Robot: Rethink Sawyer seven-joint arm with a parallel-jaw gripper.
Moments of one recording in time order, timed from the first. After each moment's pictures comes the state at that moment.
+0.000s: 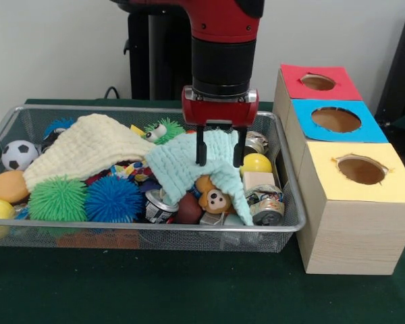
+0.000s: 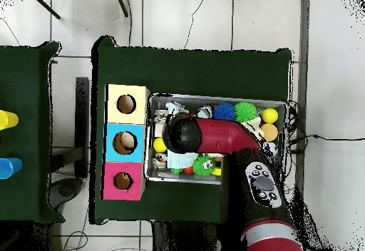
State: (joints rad) arm -0.32 -0.61 0.13 1.64 -0.20 0.43 1.73
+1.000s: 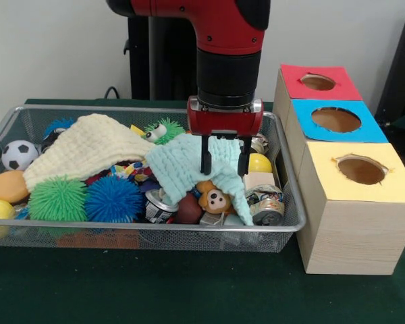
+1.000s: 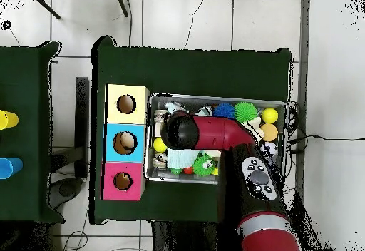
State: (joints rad) arm -0.31 -0.58 0.13 1.60 -0.20 0.43 1.73
